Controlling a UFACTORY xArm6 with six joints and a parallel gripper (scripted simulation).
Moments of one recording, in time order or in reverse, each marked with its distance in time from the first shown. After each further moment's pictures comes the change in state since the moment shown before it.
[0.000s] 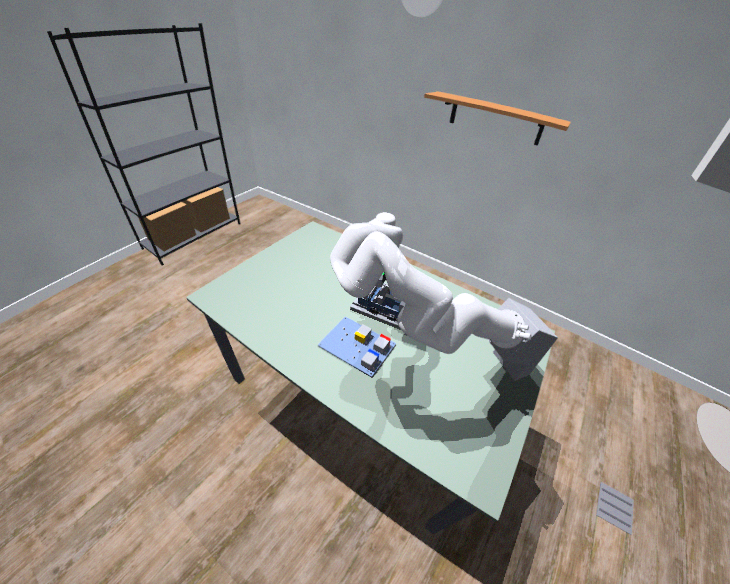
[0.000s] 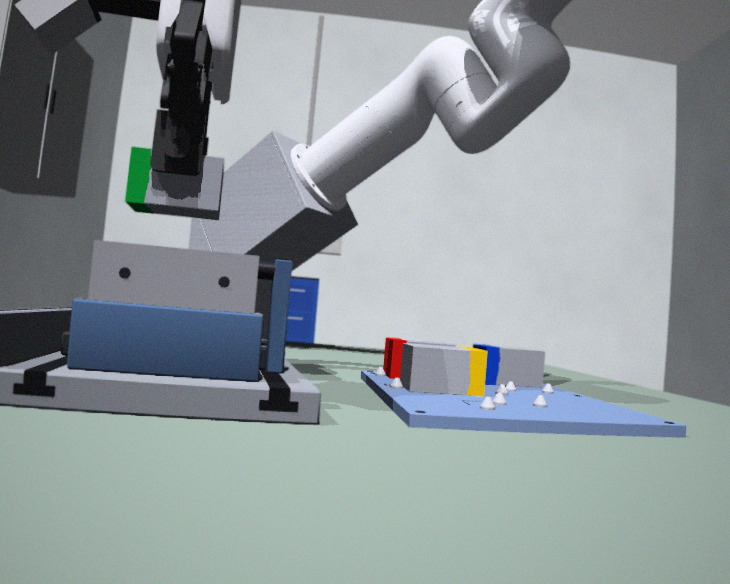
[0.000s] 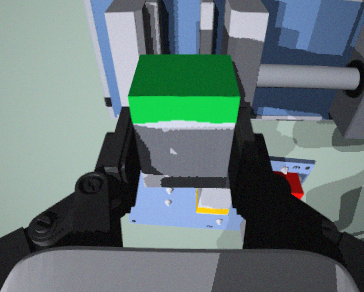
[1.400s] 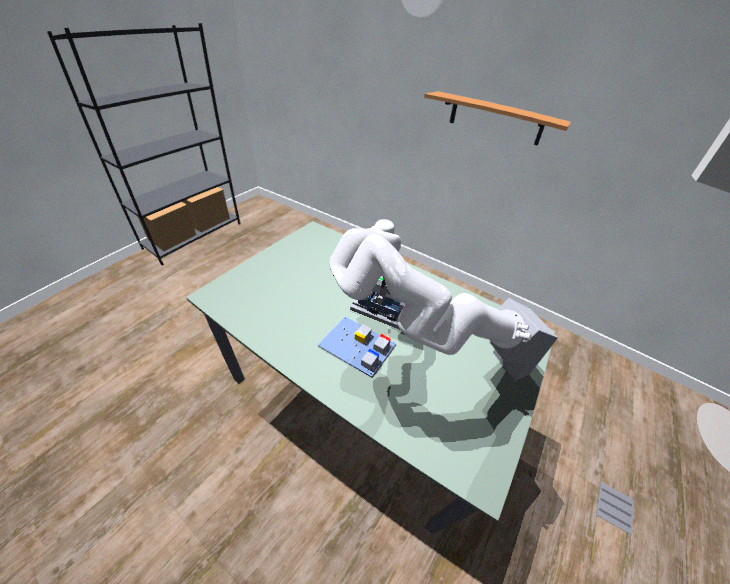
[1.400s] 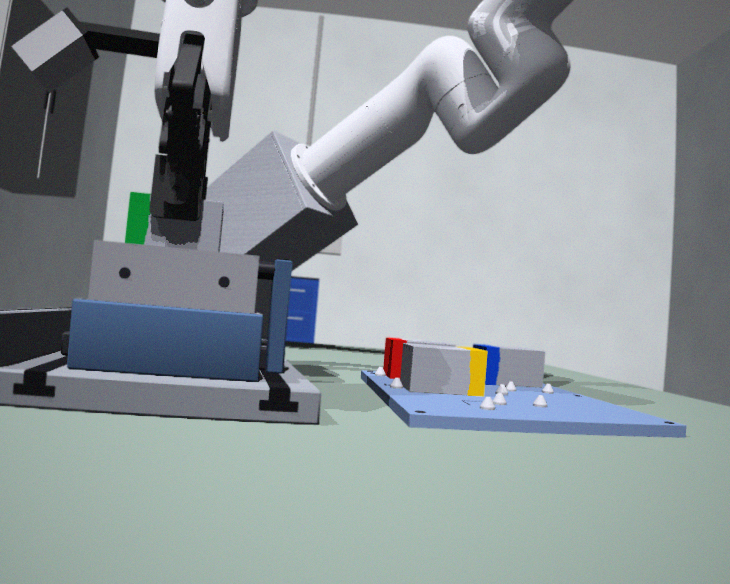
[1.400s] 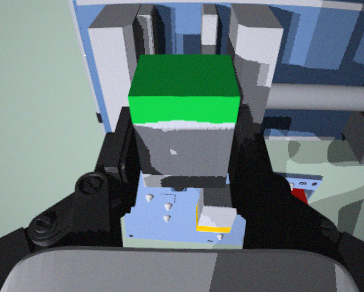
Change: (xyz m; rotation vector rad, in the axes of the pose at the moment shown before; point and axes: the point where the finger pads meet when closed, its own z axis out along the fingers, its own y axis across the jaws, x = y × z) arm -0.003 0.000 0.030 0.000 0.000 0.000
